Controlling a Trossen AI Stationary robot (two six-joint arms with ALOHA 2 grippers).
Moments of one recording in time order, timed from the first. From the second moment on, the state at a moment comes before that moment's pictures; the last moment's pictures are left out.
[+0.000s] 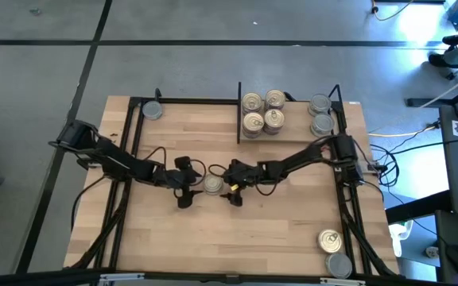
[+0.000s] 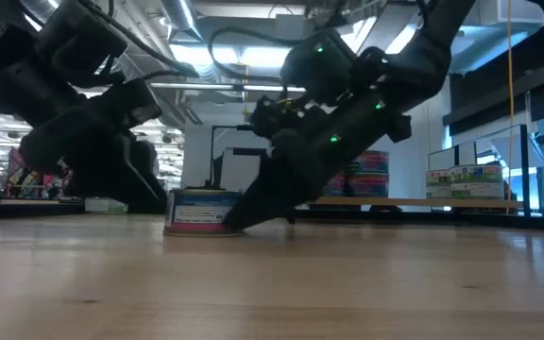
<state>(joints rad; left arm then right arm) -0.23 1.48 0.34 0.42 -0.30 -0.27 0.08 2.06 1.05 0.36 -0.01 0.12</state>
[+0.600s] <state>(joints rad) -0.23 1.66 0.34 0.64 -0.30 -0.23 0.08 2.12 1.11 0.39 0.01 0.04</state>
